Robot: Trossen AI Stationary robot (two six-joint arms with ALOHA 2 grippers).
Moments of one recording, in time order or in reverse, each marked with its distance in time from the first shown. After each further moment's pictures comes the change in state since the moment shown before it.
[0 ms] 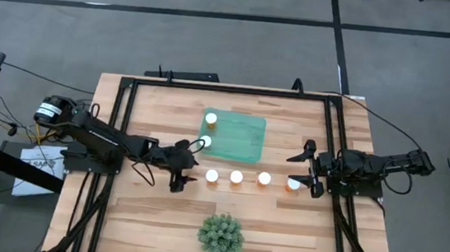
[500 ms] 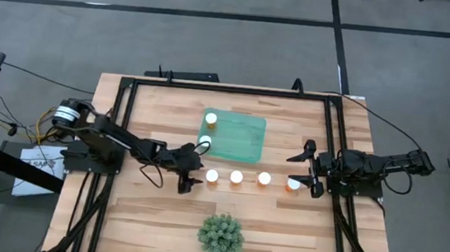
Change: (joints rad) left arm 0.031 0.203 0.000 0.207 0.048 -0.035; right arm 0.000 -0.001 0.000 0.002 0.001 0.000
